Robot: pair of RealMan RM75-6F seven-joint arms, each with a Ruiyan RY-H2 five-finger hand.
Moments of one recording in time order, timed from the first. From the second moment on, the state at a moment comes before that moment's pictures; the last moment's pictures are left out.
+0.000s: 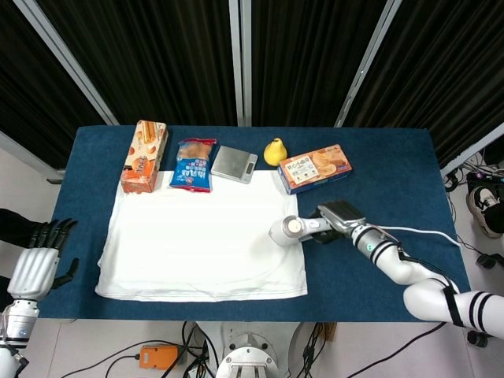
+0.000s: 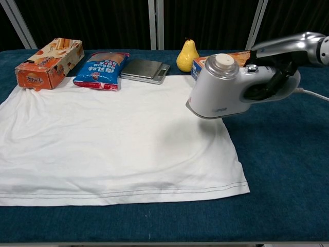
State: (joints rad) left arm -0.11 -1.22 -0.01 -1.47 1.54 1.39 -0.02; right arm 0.85 -1.16 0.19 -1.69 -1.02 0.50 0.03
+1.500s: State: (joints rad) left arm -0.39 -1.43 0.09 -1.49 1.52 0.99 0.11; right arm 1.25 -1.46 0.01 -1.59 -0.53 0.63 -0.35
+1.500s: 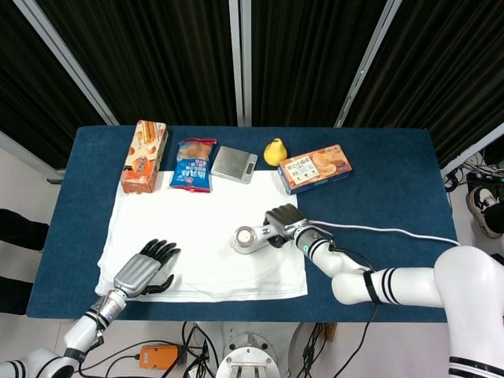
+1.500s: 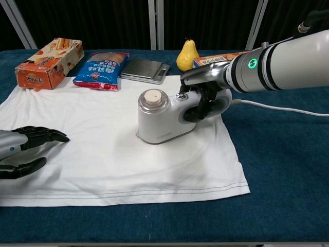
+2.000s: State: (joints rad) left arm -0.40 -1.44 0.10 -1.50 1.51 0.99 0.12; right arm 1.22 -1.36 -0.01 -1.71 -0.63 0.62 -0.30
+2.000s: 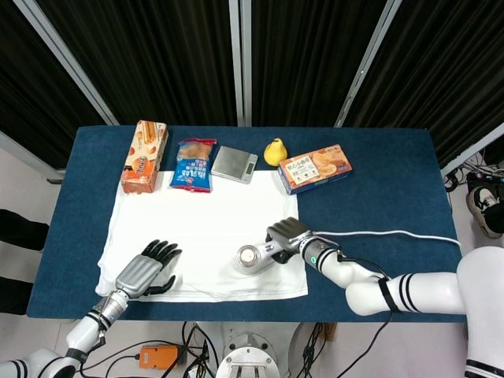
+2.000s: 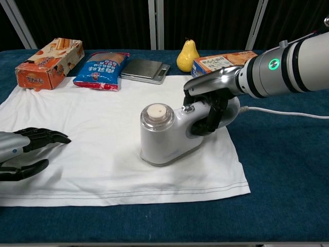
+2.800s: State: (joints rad) left arm -0.40 -1.45 0.11 -1.50 1.49 0.99 0.18; right arm 1.23 -1.49 0.00 -1.53 -0.56 0.70 -0.35
